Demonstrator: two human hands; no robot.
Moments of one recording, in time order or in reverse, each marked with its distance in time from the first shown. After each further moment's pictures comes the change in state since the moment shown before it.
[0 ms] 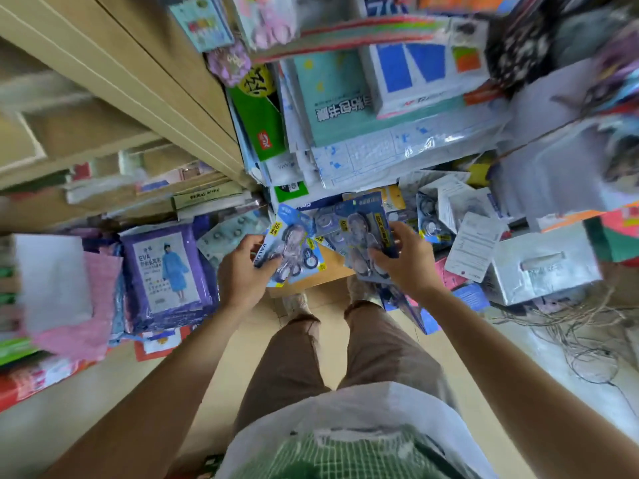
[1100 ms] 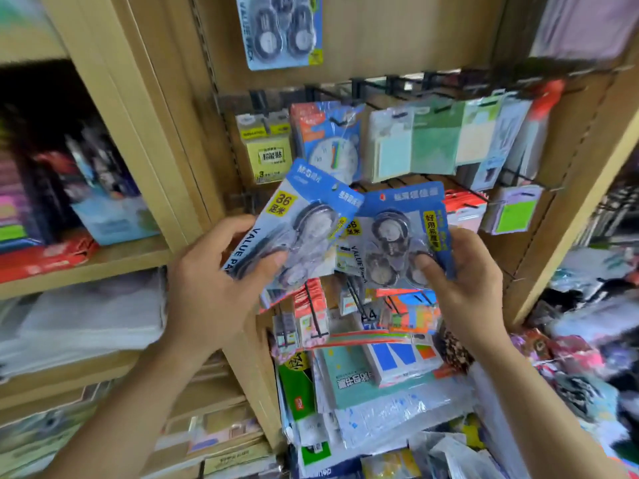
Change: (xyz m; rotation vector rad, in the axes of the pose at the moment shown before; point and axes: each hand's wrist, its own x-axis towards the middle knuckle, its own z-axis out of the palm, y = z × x) left_hand -0.083 0.317 -0.385 -0.352 0.647 1.021; right_hand -0.086 -0.354 -0.230 0.317 0.684 -0.976
